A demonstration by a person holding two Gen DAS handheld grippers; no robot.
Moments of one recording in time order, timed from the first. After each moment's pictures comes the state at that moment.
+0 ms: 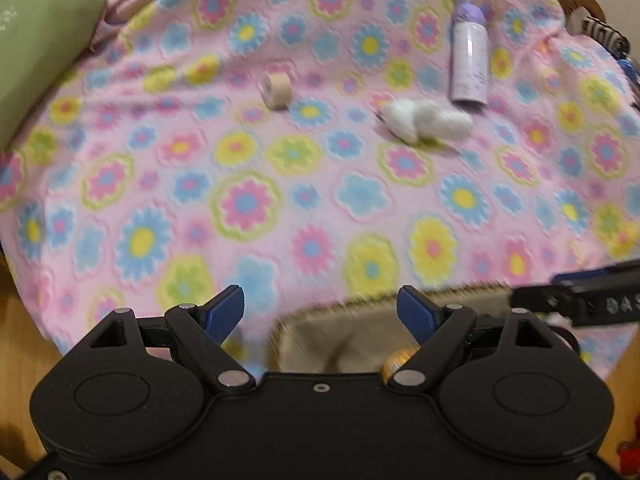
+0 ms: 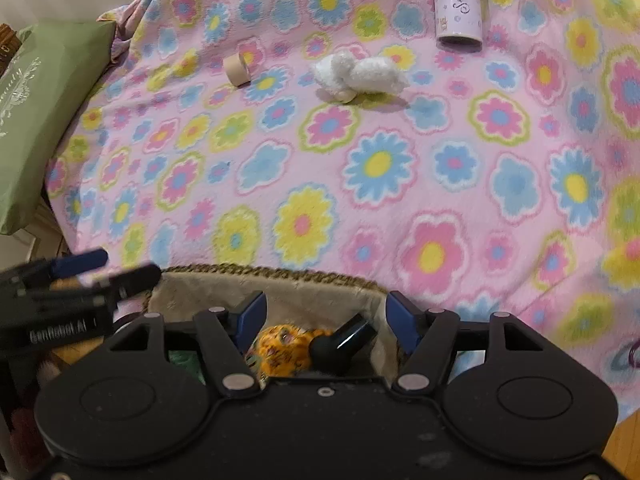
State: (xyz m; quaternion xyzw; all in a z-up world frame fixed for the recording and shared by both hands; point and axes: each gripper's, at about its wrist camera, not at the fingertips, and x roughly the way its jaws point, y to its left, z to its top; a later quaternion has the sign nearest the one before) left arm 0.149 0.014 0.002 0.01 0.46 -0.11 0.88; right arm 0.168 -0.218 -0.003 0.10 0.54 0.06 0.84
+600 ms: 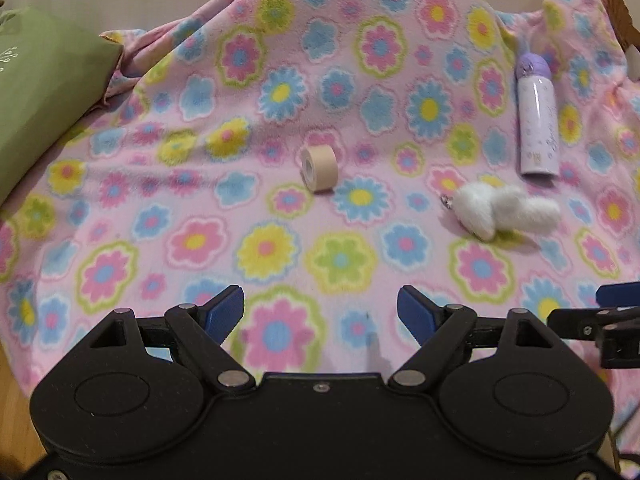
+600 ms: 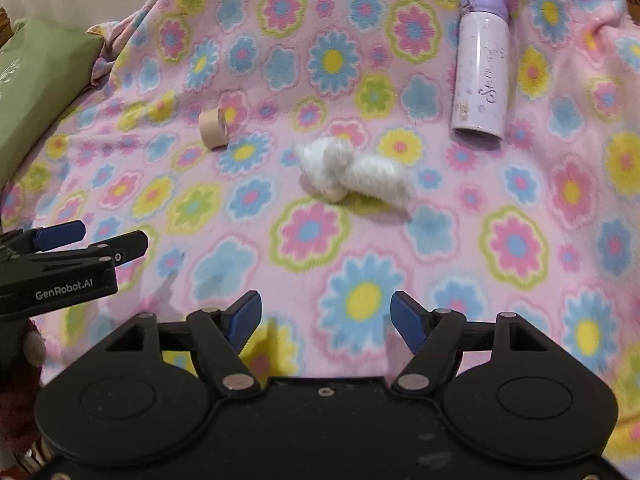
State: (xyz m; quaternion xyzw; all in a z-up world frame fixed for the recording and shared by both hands) left arm 0.234 0.010 -0.025 0.01 0.37 -0.05 0.93; right arm 0.259 -0.204 -0.022 0.03 0.46 0.05 0.89
